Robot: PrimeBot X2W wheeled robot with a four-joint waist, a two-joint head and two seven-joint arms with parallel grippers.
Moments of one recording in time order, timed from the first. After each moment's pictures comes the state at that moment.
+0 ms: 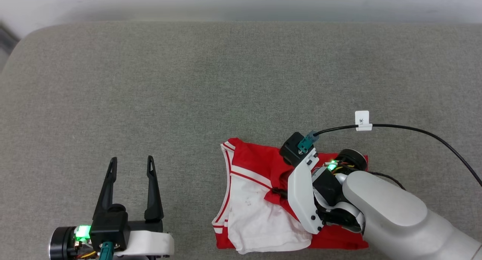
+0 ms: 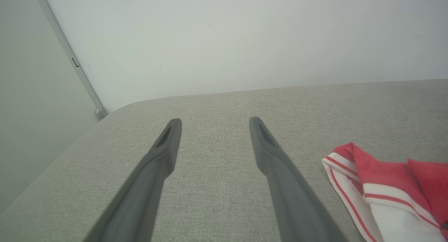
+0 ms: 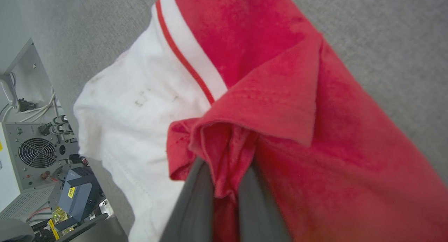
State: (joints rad) left arm 0.05 0.08 -0.09 -0.11 -0.01 0.17 -0.26; right arm -0.76 -0.32 1.08 0.46 0.87 0.13 0.52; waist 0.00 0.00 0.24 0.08
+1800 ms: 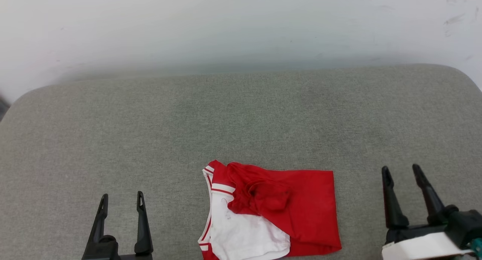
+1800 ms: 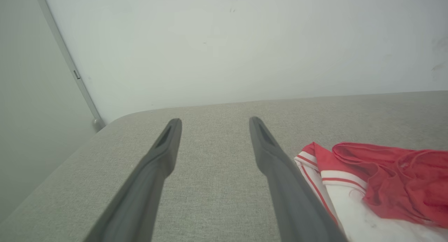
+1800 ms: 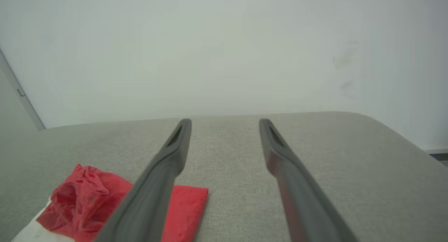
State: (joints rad) left arm 0.20 0.08 -0.05 -0.12 -0.02 0.15 -0.26; right arm 0.07 -0.07 -0.01 0.02 0.15 0.13 -0.26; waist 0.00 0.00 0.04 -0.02
